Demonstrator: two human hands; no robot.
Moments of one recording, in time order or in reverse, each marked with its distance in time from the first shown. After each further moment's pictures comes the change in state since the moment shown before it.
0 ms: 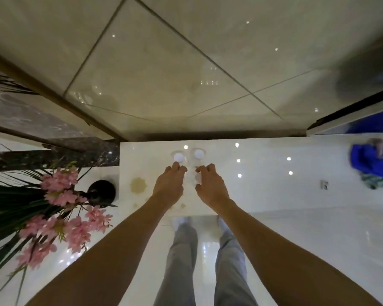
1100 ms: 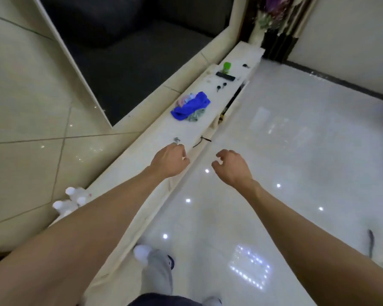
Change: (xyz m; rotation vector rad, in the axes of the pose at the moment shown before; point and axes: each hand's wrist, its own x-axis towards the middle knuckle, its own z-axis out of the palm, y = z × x) left_hand -0.292 0.352 0.009 0.350 -0.134 0.918; right_hand -0.492 0.204 -0.105 0.359 0.730 0.689
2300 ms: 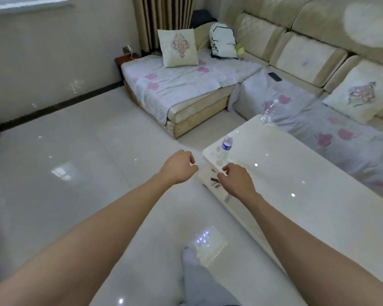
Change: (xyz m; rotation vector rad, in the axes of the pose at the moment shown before) left_hand 0.177 0.921 0.276 0.181 -0.522 1.150; right_hand -0.113 0.715 -0.389 0.378 0.664 1.196
